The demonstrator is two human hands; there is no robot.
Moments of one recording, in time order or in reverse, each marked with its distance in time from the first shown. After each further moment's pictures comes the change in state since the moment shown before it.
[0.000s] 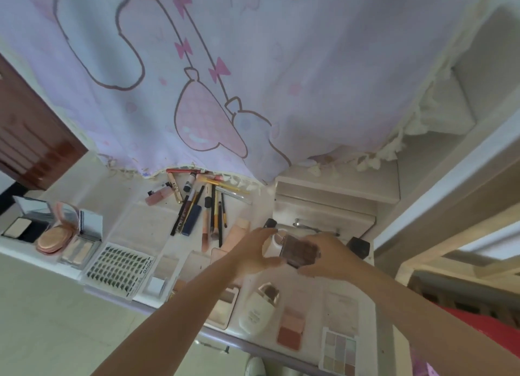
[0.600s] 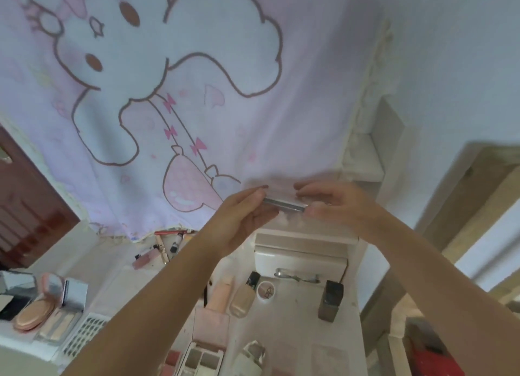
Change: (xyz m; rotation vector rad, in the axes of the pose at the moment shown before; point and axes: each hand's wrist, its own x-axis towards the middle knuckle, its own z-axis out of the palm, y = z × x) left_hand -0.016 0.142 -0.094 -0.995 0.007 0.445; right_hand -0.064 -0.081 -0.157 0.476 0.303 -0.353
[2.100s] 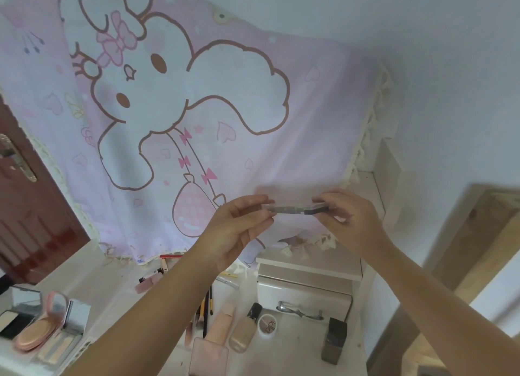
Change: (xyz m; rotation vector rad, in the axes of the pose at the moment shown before) left_hand -0.007 0.044 0.022 -0.089 0.272 0.059; right_hand 0.013 -0.006 -0.005 -0.433 0.456 -0.541
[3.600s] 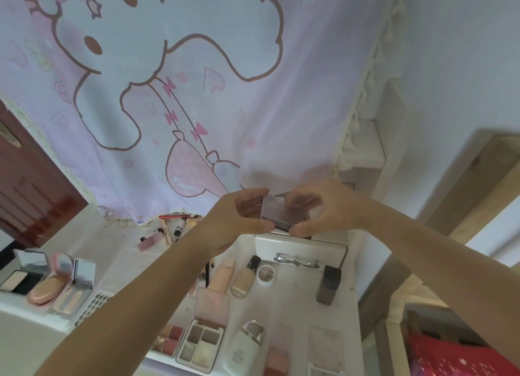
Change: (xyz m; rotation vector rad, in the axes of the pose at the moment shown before) left_hand -0.016 -0.044 -0.026 0.460 -0.124 -0.147; right_hand -0.016 -0.012 0.007 0.063 -0.780 0.356
